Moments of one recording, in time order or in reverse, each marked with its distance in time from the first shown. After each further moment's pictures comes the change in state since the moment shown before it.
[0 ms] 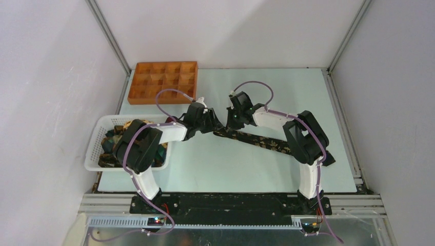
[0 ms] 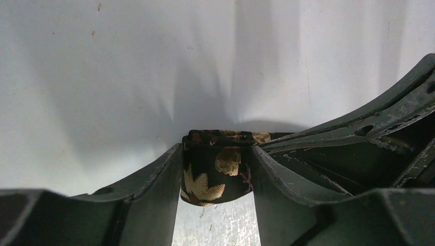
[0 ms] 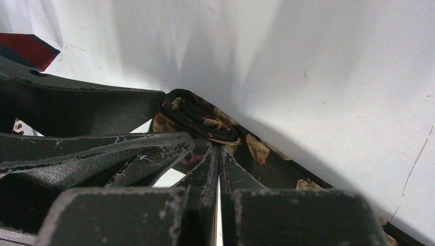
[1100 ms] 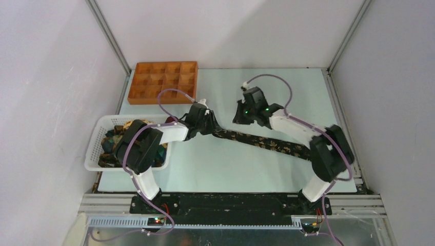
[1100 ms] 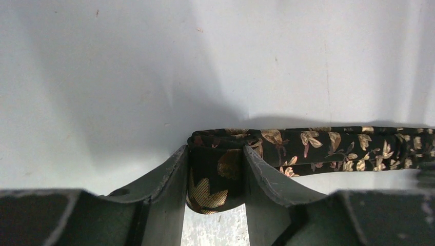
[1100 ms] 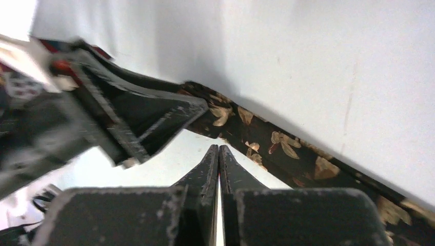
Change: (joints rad) left arm -0.013 0.007 0.005 -0.047 -0.020 0.021; right arm -0.023 -0.231 -0.123 -0.008 0.048 0.000
